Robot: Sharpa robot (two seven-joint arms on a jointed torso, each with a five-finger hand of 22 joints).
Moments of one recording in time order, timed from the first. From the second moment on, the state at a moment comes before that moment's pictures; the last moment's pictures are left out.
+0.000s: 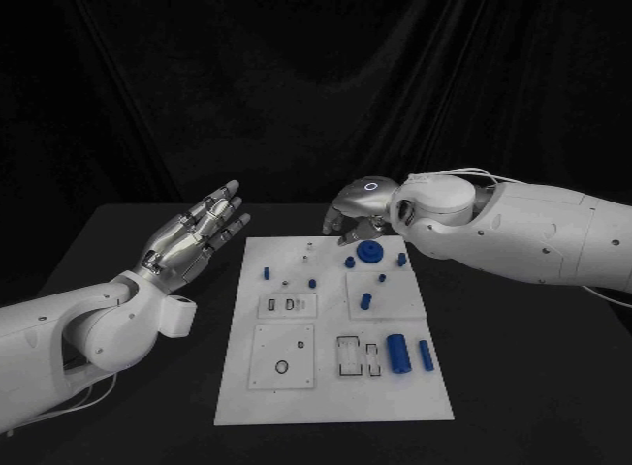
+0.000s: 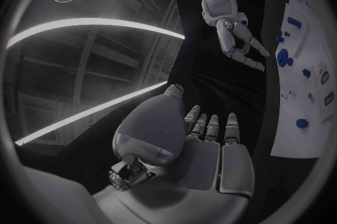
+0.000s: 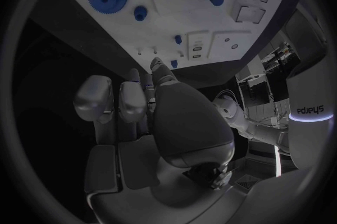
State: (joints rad) left arm 1.25 -0.97 -0.21 1.59 0.01 0.03 0.68; left_hand 1.38 0.28 -0.15 0.28 0.59 0.18 -0.01 0.05 0.03 0.00 -0.02 0.00 0.00 0.00 -0.02 0.01 0.00 0.17 0.00 0.11 0.00 0.00; right arm 1.44 -0.62 -0.21 1.32 -1.75 -0.13 0.03; right_hand 1.46 0.01 -0.04 0.10 0.22 0.86 0.00 0.12 0.13 0.97 0.05 0.16 0.07 1.46 -0.05 1.19 0.98 0.12 1.40 0.05 1.19 0.98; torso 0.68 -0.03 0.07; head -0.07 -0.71
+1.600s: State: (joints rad) left arm 1.25 -0.96 -0.21 1.59 0.01 0.09 0.68; left_hand 1.41 0.28 -0.12 0.25 0.61 0.19 0.01 0.05 0.03 0.00 -0.01 0.00 0.00 0.00 0.01 0.01 0.00 0.17 0.00 0.13 0.00 0.00; right arm 1.34 -0.59 -0.21 1.17 -1.83 -0.14 0.04; right_hand 1.46 -0.06 0.10 0.10 0.30 0.90 -0.01 0.08 0.15 0.94 0.05 0.09 0.07 1.46 -0.05 1.27 1.08 0.12 1.36 0.05 1.26 1.09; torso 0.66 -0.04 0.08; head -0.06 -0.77
